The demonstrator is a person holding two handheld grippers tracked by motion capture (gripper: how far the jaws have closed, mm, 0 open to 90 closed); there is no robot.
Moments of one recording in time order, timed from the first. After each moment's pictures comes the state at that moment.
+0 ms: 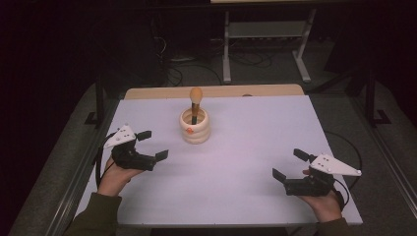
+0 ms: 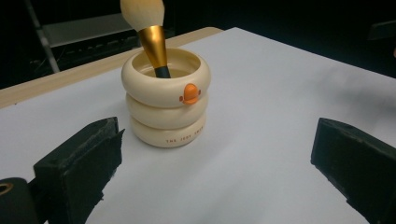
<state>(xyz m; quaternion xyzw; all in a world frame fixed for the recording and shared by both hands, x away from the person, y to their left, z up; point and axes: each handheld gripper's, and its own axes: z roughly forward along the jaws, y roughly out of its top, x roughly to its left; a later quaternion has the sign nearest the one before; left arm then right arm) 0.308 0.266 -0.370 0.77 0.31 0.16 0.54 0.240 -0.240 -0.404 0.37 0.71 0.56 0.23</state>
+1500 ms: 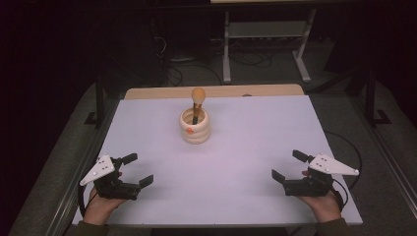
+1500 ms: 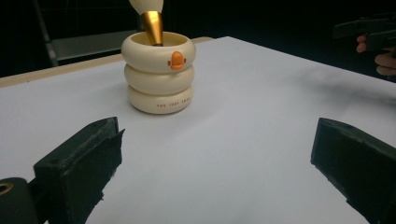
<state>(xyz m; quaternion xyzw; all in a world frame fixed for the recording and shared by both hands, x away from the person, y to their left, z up) 0.247 0.304 -0.403 0.74 0.31 0.18 0.57 0.241 -0.239 -0.408 0.37 0.72 0.55 0.22</state>
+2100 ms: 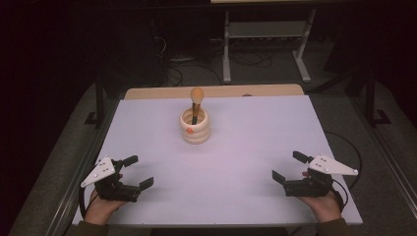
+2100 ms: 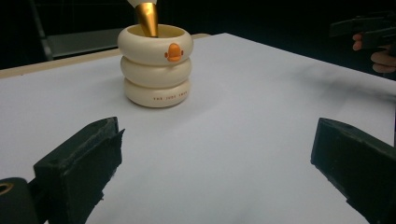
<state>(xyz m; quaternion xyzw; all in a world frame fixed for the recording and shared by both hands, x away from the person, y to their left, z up) 0.246 0.305 -0.410 0.74 0.31 0.17 0.57 0.241 -0.241 -0.412 0.37 0.72 0.54 0.22</state>
